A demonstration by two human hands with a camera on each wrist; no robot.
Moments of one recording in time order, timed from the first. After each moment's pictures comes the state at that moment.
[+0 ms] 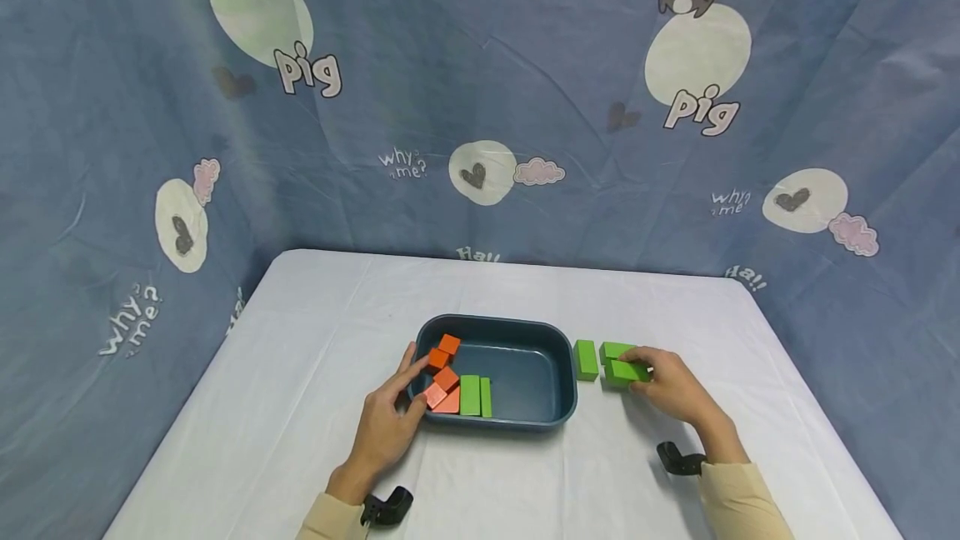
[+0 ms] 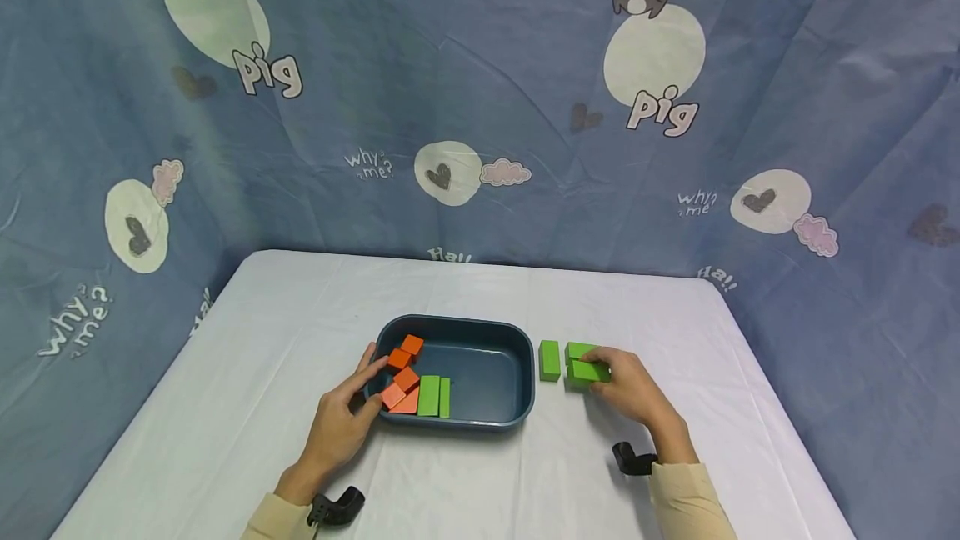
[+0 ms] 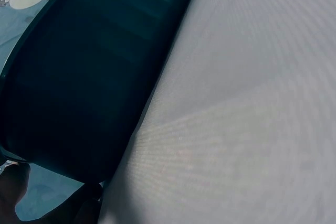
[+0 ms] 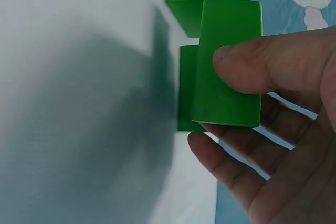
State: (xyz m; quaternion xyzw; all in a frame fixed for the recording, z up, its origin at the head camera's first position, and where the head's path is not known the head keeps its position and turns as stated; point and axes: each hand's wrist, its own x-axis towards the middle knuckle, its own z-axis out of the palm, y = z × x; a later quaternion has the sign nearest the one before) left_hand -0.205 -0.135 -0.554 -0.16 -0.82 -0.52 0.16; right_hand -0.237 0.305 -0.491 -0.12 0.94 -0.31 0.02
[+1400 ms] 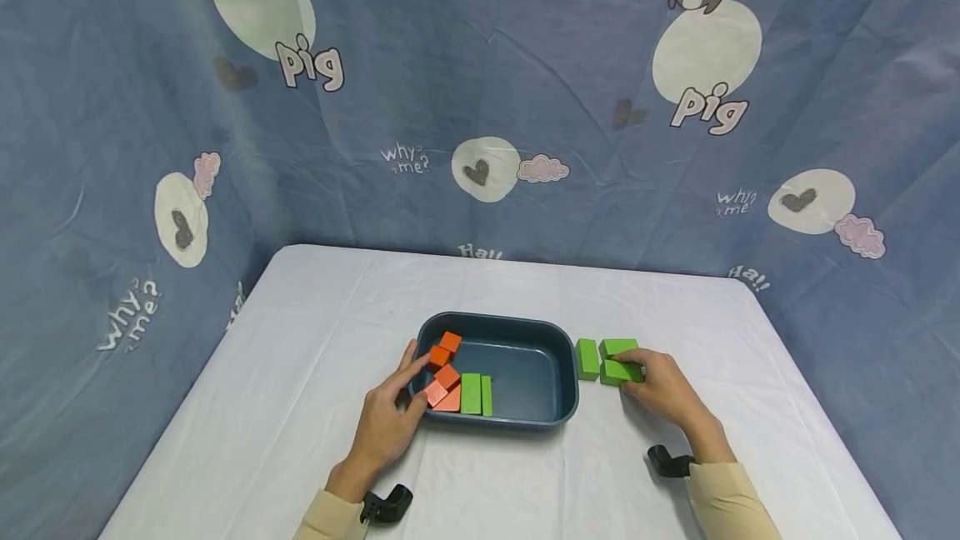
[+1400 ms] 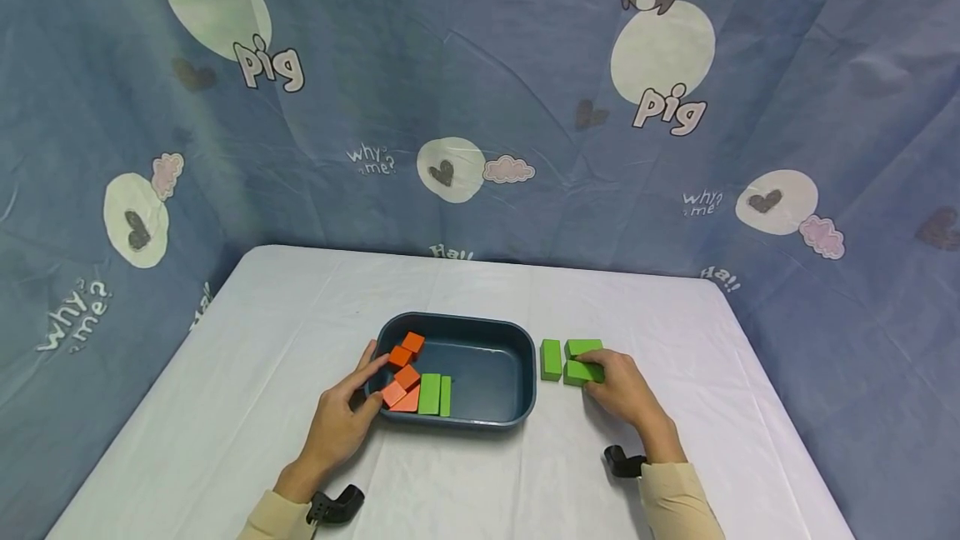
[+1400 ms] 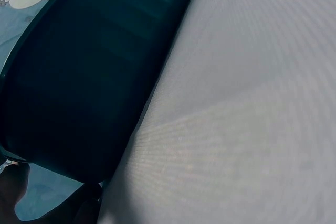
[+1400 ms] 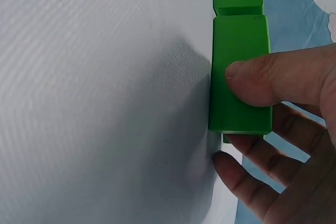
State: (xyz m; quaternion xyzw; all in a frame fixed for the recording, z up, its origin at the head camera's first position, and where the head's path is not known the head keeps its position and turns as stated) left_hand -0.207 -0.134 -0.554 -0.15 -0.83 -0.52 0.16; right_hand -0.245 0.299 -0.514 -0.11 0.95 -0.28 0.00
